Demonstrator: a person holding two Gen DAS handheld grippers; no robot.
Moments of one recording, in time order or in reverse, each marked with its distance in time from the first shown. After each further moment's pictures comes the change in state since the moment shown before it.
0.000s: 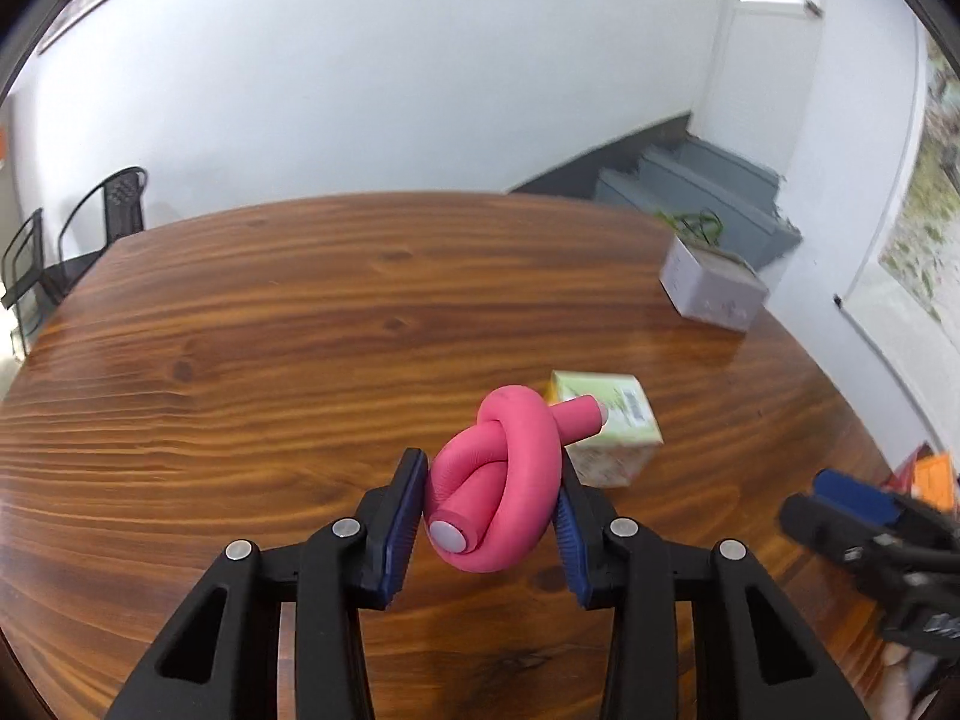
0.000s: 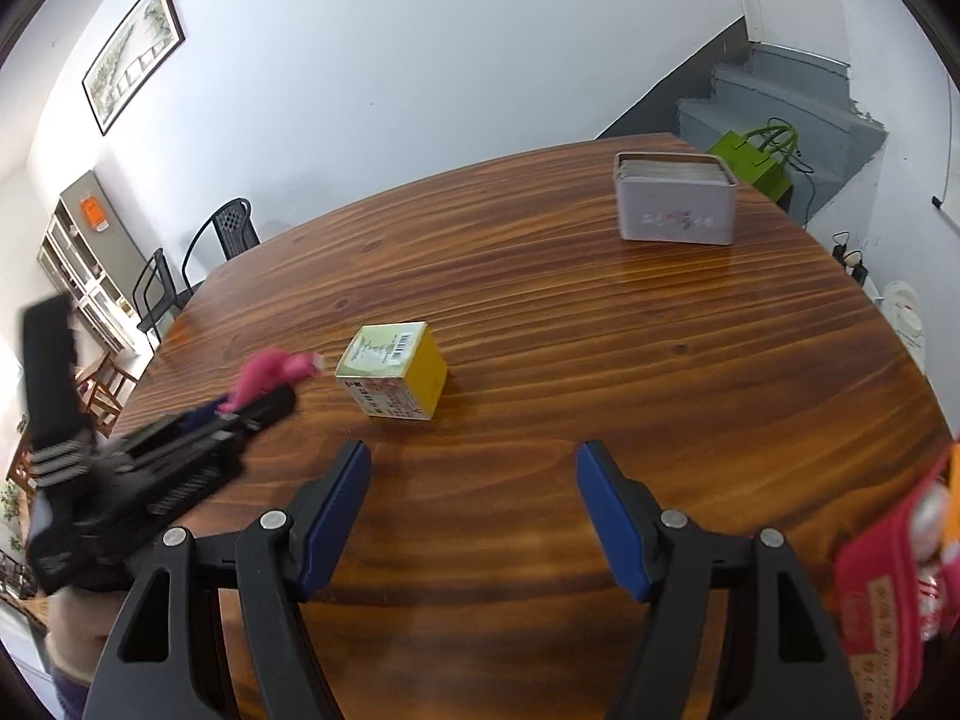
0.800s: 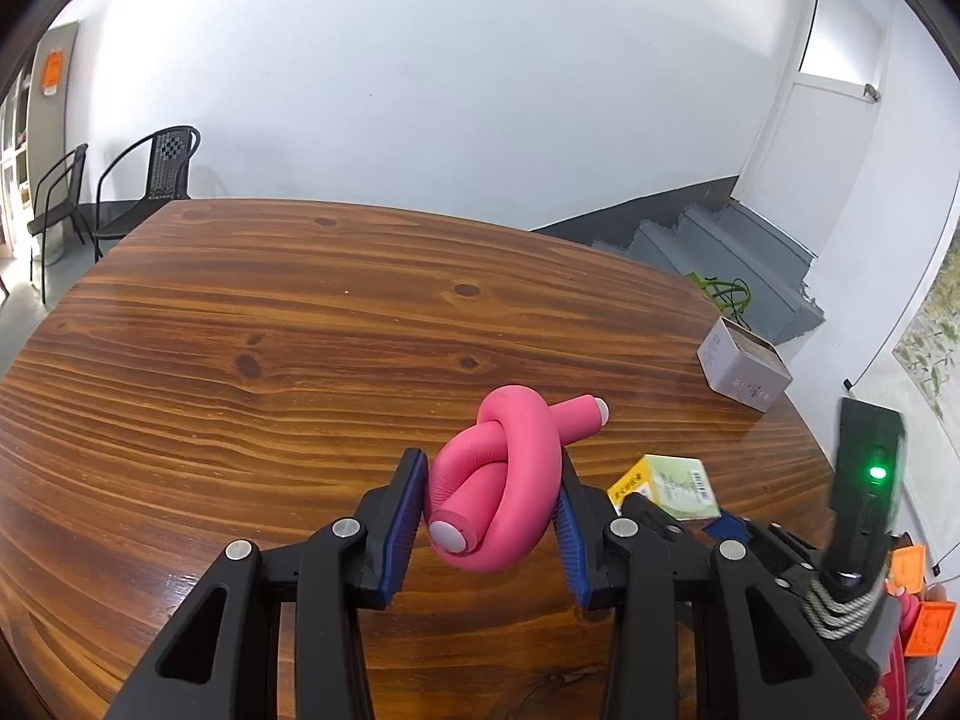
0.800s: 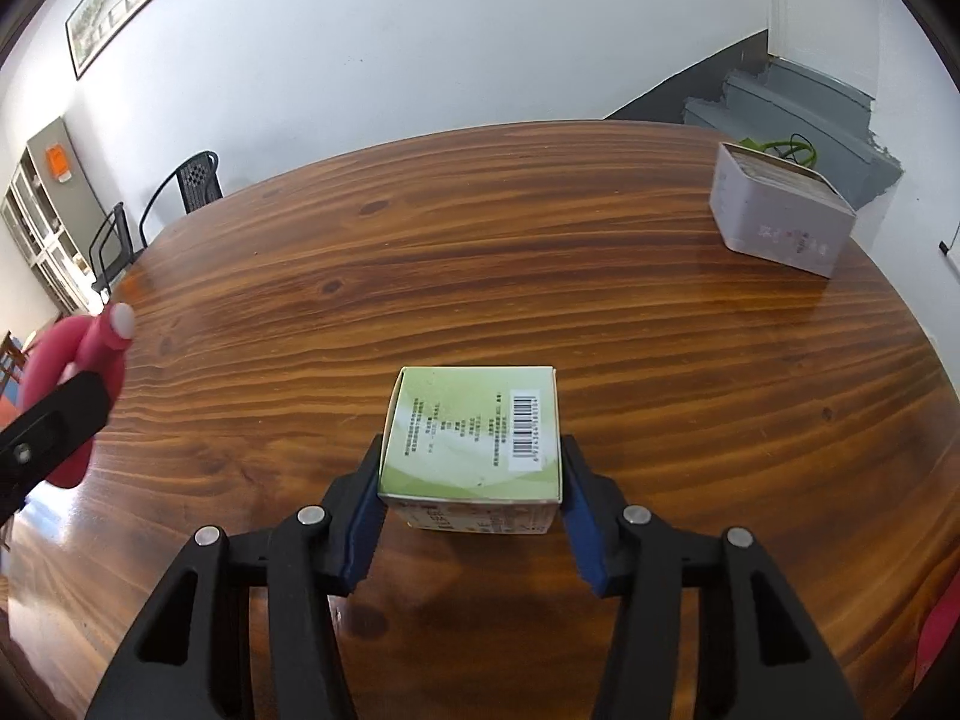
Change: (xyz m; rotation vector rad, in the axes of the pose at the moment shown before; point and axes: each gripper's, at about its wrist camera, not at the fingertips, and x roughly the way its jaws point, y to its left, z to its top) left arm -0.015 0.041 0.011 -0.152 -0.041 0.000; right arm 0.091 0.058 0.020 -0.065 0.053 -0.119
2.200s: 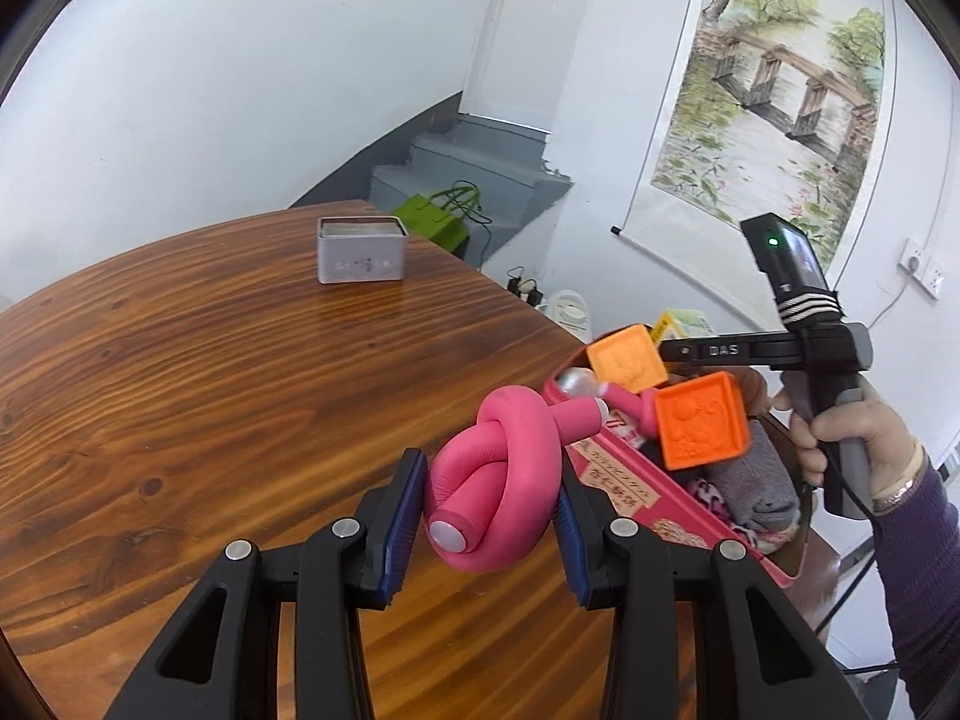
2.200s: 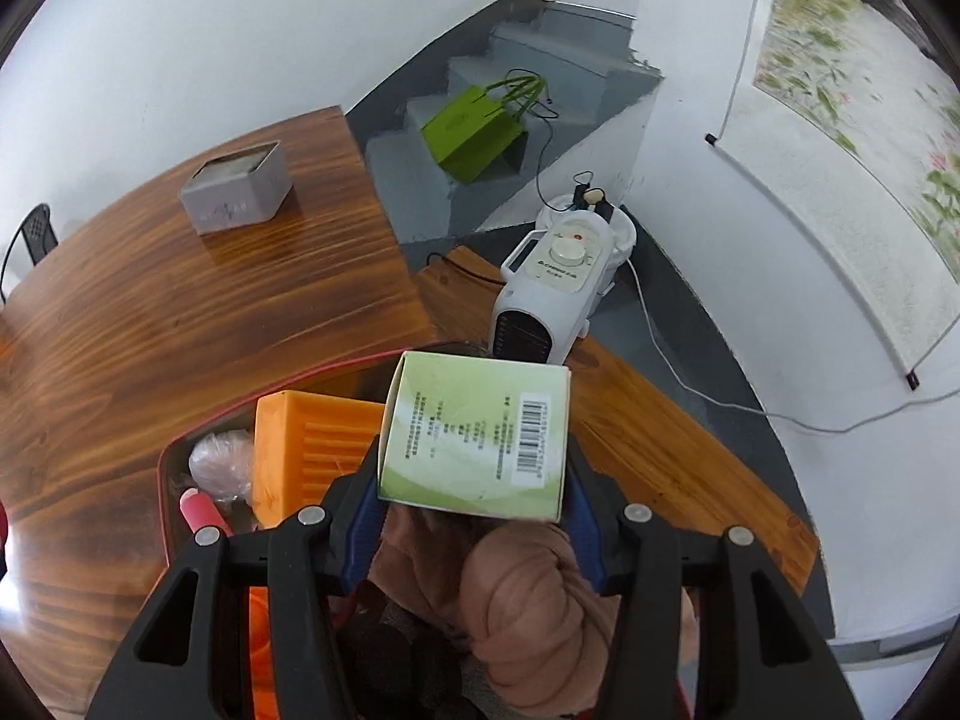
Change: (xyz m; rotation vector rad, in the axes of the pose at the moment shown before) left arm -0.092 -0.238 -0.122 0.423 0.103 -0.428; right arm -0.196 -0.322 -0.063 0.174 0.094 -0.363
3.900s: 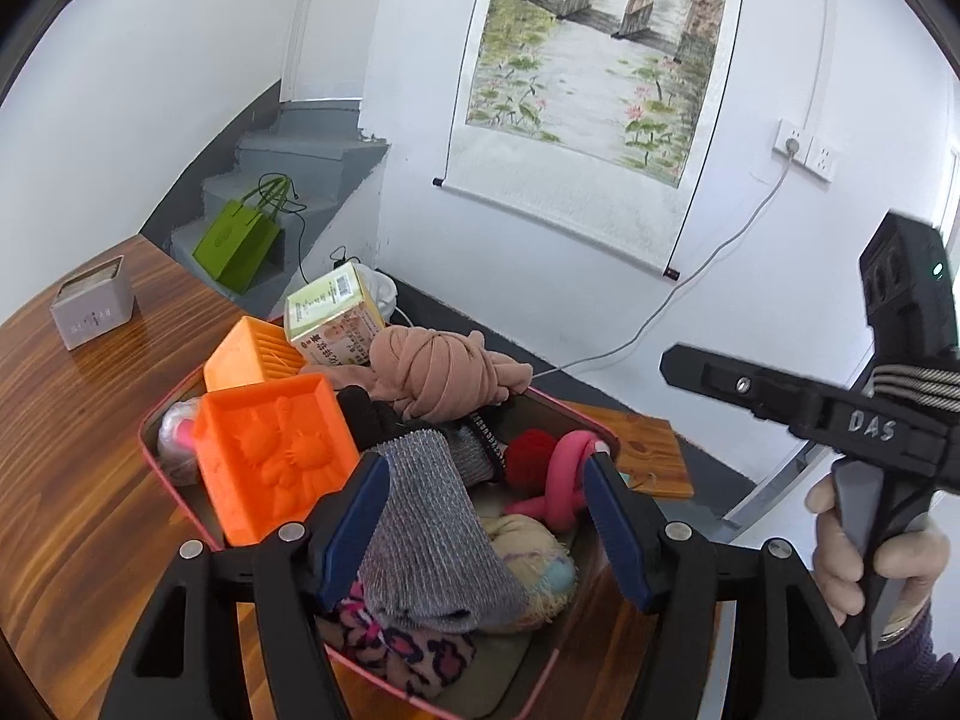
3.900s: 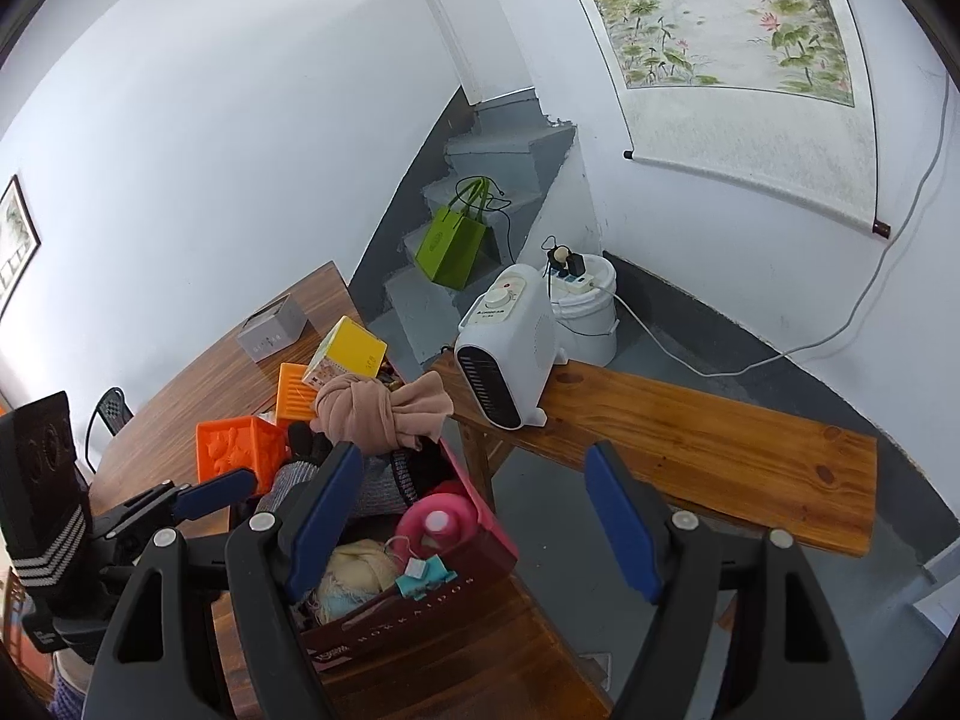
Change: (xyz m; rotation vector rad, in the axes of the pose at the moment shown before) left arm 0.070 -0.211 -0.002 0.234 0.082 -0.247; right arm -0.117 -0.138 -0.152 0.349 -0.317 0.225
